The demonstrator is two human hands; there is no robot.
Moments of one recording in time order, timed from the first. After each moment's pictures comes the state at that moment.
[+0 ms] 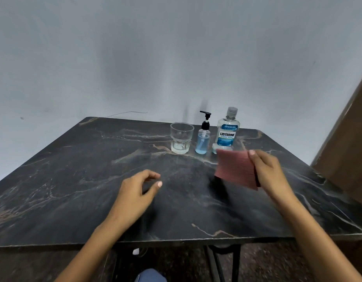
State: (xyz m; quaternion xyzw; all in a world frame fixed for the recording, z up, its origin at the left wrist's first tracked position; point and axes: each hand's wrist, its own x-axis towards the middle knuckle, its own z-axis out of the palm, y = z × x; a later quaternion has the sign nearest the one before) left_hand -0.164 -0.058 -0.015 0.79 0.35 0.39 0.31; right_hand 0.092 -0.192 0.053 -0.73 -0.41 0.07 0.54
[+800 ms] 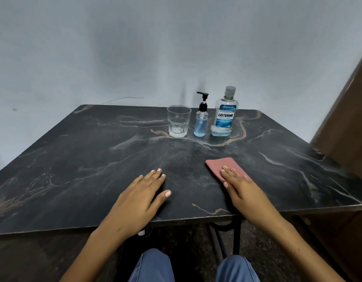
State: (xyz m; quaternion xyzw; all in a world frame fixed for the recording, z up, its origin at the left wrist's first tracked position) left_hand -0.180 -0.088 -0.032 0.93 0.30 0.17 0.14; right_hand 0.062 -0.216 -0.025 -0.79 -0.58 0.01 0.20
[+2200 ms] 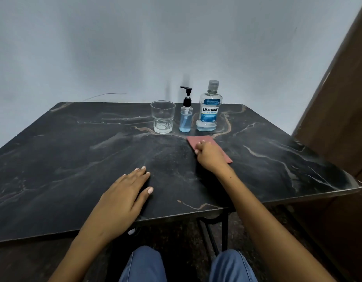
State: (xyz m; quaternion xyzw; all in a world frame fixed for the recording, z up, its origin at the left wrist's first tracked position) left_hand -0.177 -0.088 -0.035 0.92 0.30 0.20 0.14; right_hand 0.079 -0.119 -0.001 -0.86 -0.47 0.06 0.19
